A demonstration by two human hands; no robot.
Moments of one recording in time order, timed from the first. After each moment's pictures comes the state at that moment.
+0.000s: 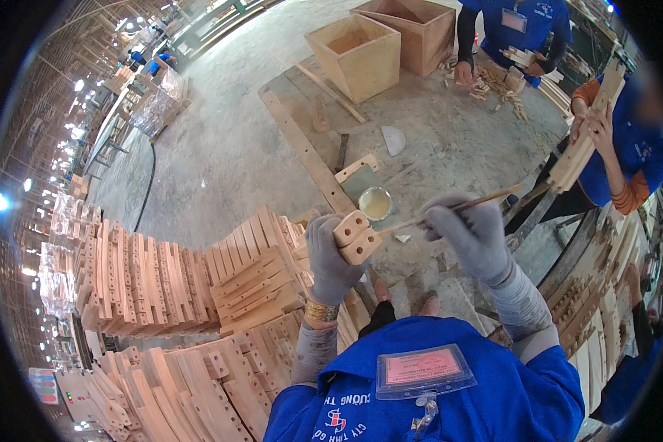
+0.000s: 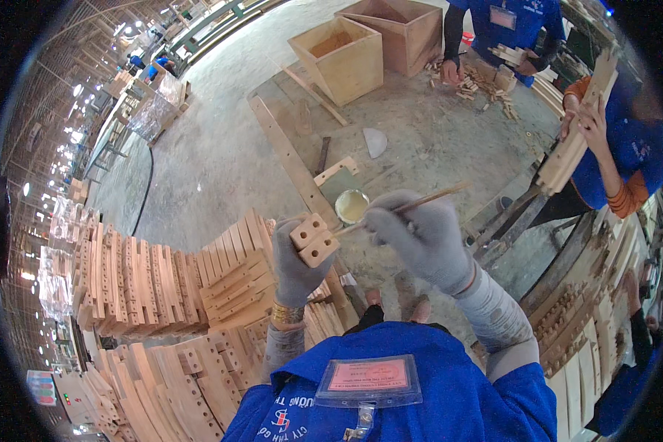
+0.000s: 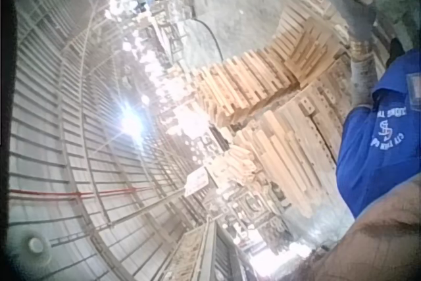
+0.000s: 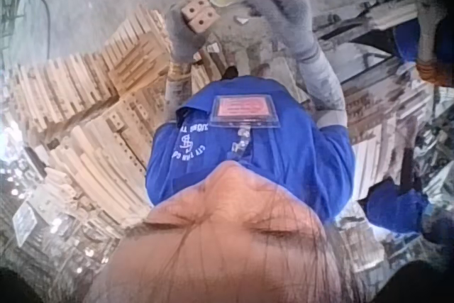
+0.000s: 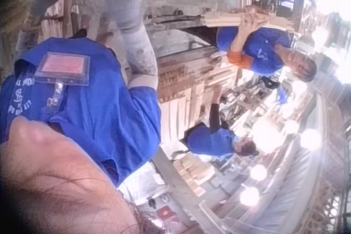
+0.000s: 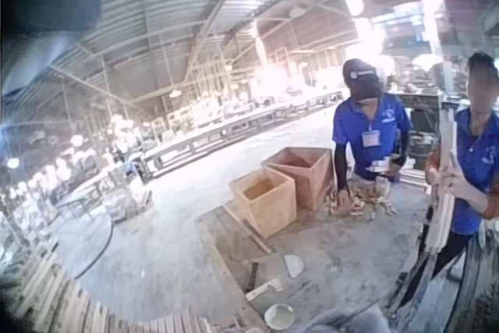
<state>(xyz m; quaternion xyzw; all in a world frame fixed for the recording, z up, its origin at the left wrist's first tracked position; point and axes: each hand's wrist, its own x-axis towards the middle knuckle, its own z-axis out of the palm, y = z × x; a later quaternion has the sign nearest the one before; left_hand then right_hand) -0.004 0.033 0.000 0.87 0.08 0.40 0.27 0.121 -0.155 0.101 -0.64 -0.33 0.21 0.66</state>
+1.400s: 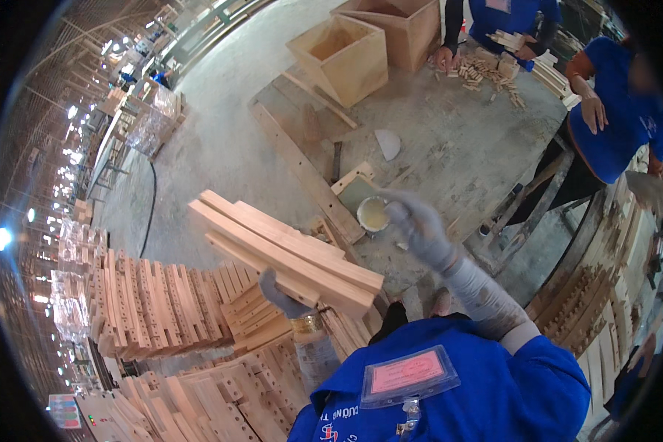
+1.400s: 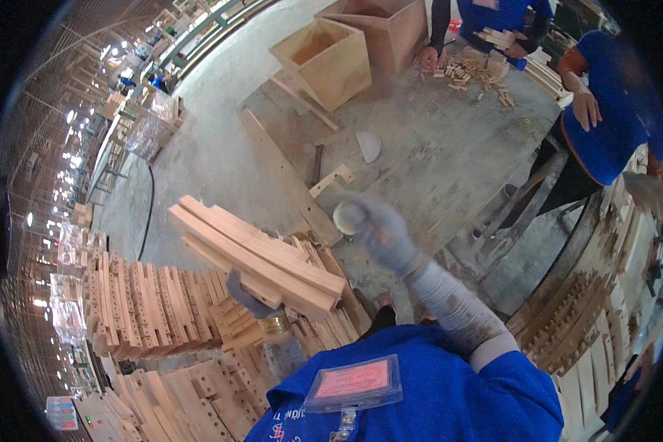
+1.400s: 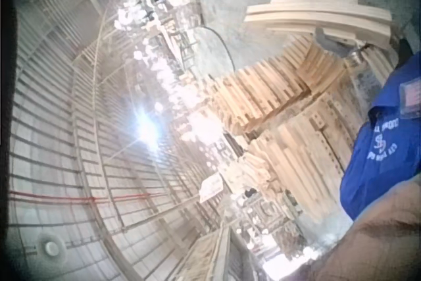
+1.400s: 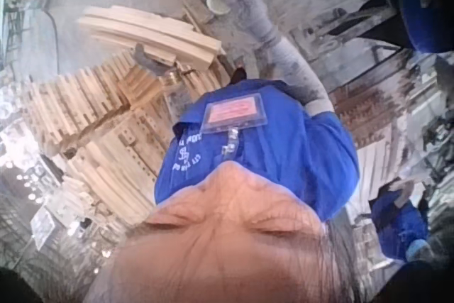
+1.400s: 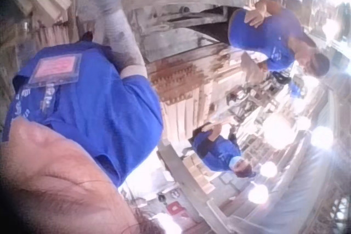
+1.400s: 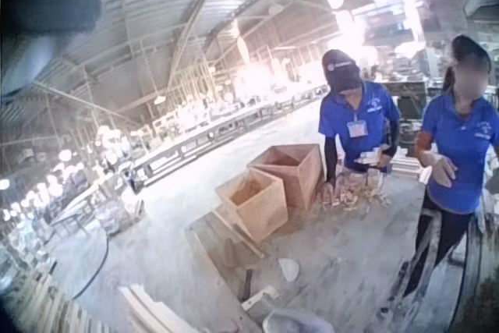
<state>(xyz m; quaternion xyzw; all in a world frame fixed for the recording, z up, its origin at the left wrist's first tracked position) -0.032 0.087 -0.017 0.42 0.15 0.37 0.81 0.151 -0.085 -0.024 -0.60 -0.39 0.02 0.69</state>
